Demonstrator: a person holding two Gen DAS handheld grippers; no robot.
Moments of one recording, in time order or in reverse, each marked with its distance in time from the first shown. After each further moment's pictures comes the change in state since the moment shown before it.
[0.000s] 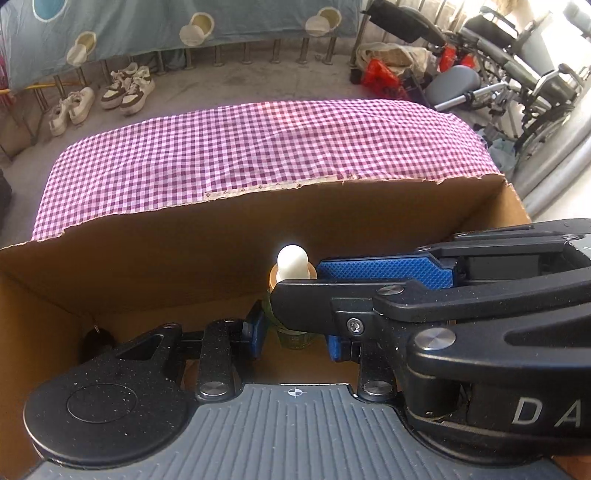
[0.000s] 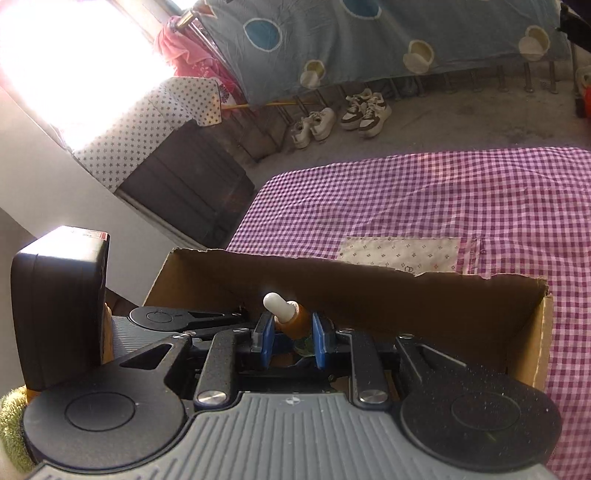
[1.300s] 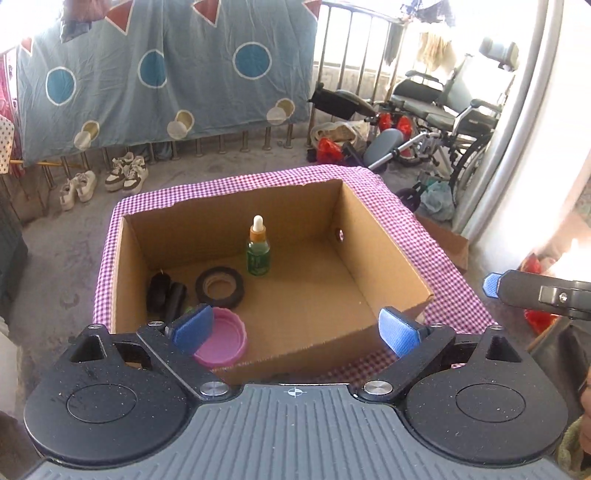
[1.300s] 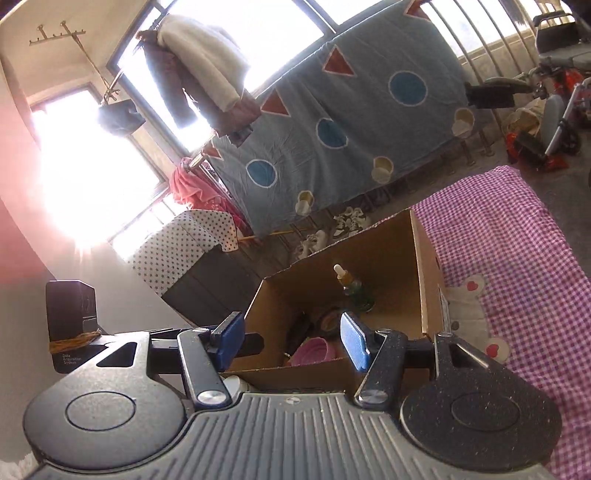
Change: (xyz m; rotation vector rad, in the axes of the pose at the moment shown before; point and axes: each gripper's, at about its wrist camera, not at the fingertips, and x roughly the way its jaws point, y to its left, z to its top) left arm -0.170 -0.035 -0.135 0.116 -0.317 -0.058; right arm -0.223 0.059 -0.224 0.144 -0.500 0.011
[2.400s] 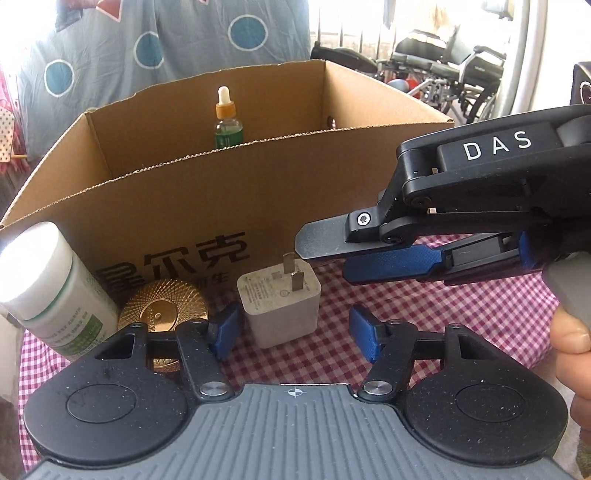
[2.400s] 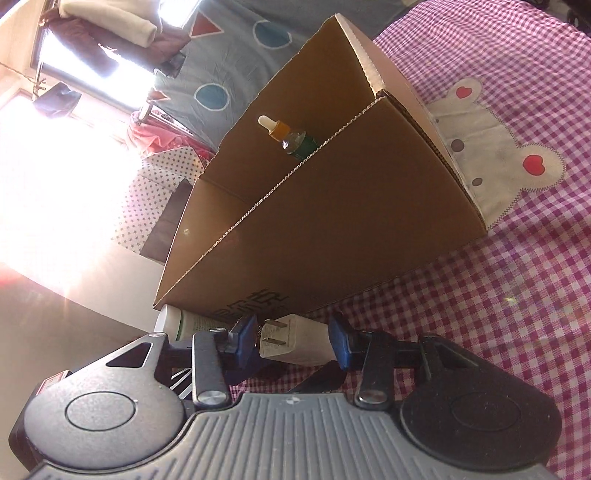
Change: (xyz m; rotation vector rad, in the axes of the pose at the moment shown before) left arm 0.077 -0.031 -0.109 0.069 0.026 0.085; right arm 0.112 -0.075 -0.086 0.280 0.278 0.014
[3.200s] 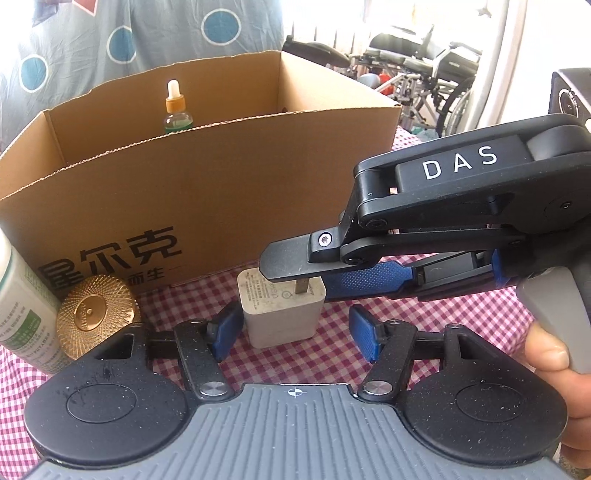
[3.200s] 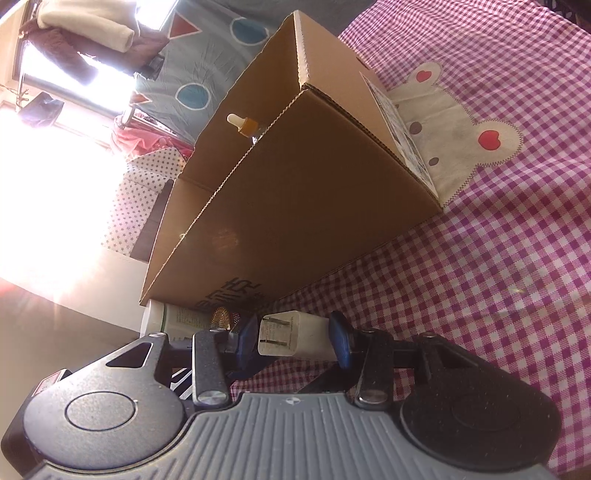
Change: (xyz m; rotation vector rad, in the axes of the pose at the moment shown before) left arm 0.003 -0.029 -0.002 0.014 0.017 -0.096; right arm -0.008 -0.015 -0.002 0.052 0.014 -0.042
